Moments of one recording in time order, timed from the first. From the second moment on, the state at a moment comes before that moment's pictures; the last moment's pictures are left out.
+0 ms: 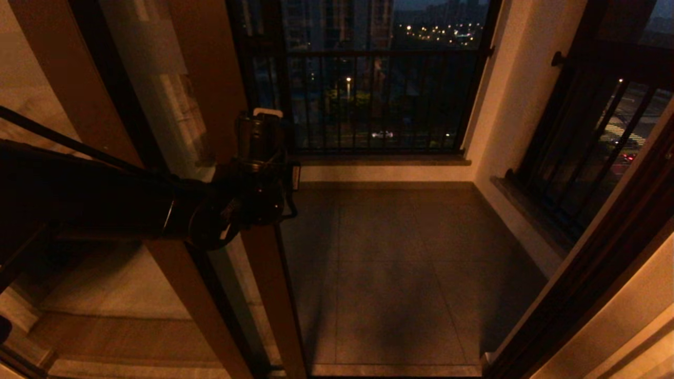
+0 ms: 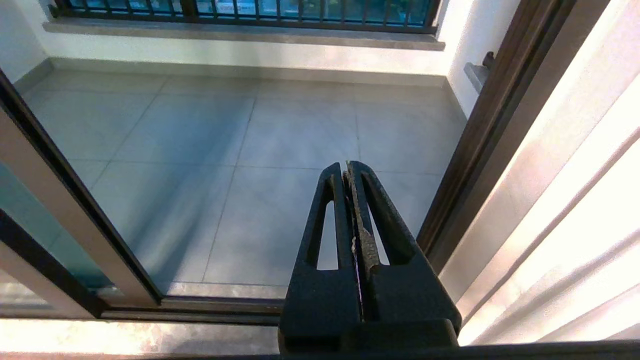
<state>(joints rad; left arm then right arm) -0.51 1.98 -1.35 -0.43 0.75 0.01 0.00 0.00 0.00 0.01 0.04 -0.08</state>
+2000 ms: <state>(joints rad) -0.48 1.72 -1.17 -0.40 0.74 0.01 0.00 0.00 0.00 0.01 0.04 -0.08</state>
